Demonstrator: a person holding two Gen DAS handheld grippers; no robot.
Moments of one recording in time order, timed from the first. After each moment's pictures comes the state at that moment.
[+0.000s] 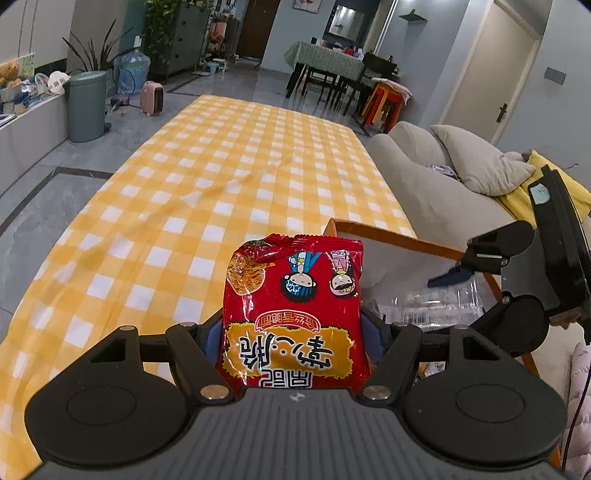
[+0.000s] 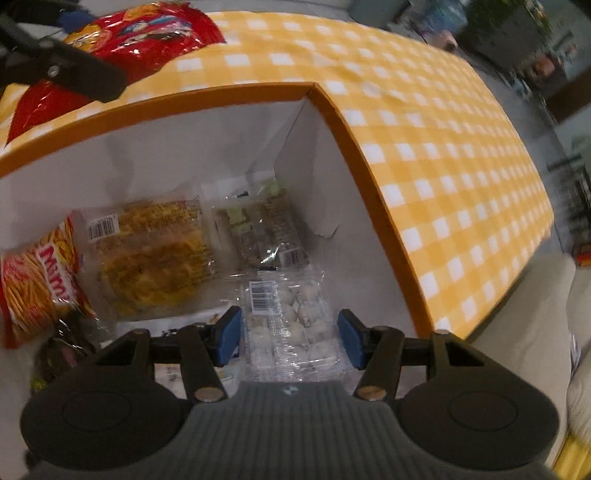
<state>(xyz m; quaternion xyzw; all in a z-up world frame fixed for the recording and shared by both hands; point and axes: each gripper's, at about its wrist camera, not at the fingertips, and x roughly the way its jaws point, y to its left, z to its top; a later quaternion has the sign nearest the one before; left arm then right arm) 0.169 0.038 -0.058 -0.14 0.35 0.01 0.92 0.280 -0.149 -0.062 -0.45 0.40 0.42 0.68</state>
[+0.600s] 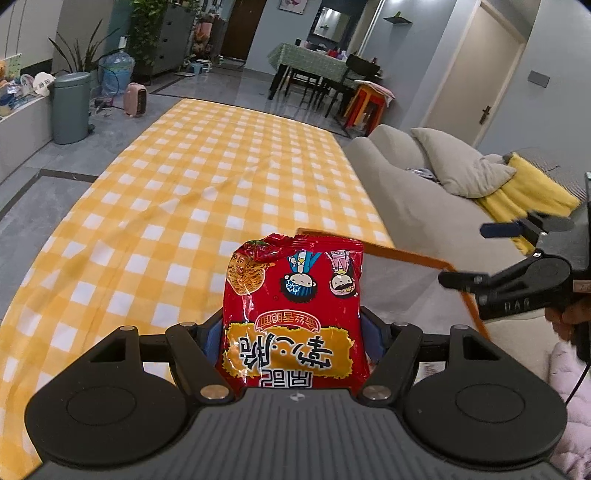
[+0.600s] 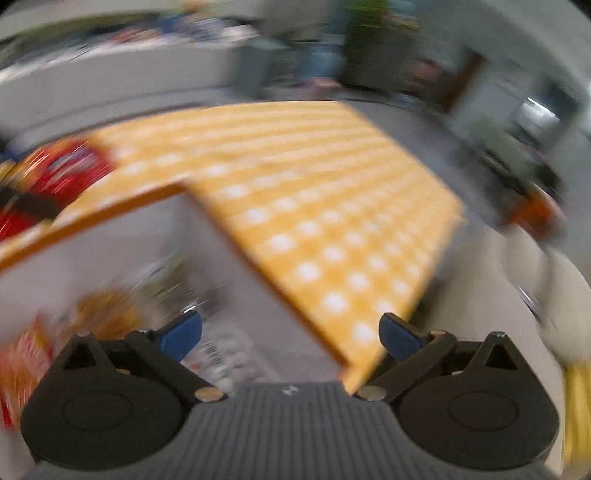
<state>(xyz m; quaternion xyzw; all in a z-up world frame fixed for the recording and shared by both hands) 0.162 0.028 -0.039 -0.15 0.35 -0.02 0.93 0.274 -0.207 0.001 -0.30 0.32 0.29 0.85</state>
